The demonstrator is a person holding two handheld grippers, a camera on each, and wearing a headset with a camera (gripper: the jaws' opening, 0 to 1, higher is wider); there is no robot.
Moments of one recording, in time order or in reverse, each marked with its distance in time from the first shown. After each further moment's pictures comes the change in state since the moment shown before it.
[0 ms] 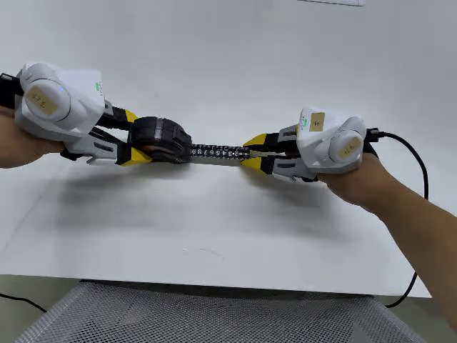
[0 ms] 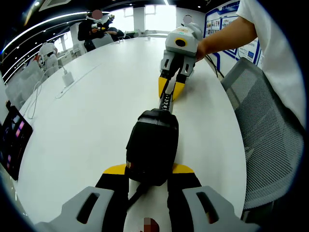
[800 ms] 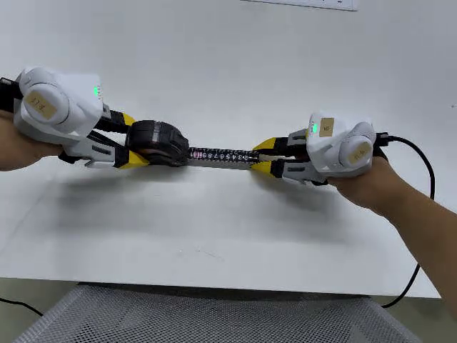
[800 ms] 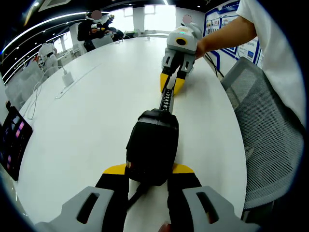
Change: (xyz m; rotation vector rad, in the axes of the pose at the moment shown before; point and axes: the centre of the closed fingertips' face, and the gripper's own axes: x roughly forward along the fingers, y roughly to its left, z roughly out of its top) left arm 0.000 0.000 0.000 0.004 0.000 0.000; right arm -0.021 0.003 -0.011 -0.011 0.027 -0.012
